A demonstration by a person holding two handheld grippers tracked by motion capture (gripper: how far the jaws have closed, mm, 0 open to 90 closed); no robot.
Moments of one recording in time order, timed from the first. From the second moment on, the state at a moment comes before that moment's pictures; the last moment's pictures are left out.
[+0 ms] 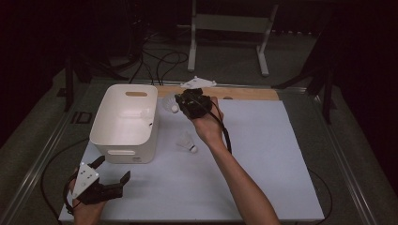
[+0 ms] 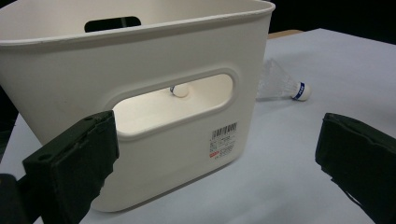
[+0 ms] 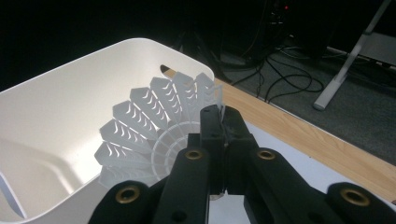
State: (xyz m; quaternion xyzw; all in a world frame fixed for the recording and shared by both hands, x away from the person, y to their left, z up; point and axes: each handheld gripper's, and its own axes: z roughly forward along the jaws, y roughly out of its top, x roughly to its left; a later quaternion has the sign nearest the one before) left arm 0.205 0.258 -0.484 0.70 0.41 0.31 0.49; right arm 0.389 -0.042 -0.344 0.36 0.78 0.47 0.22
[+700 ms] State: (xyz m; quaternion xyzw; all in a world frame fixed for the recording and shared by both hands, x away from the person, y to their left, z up) left arm 0.206 0.257 -0.484 0.70 0.41 0.31 0.49; right arm 0.390 -0.032 -0.345 0.35 0.78 0.48 0.20
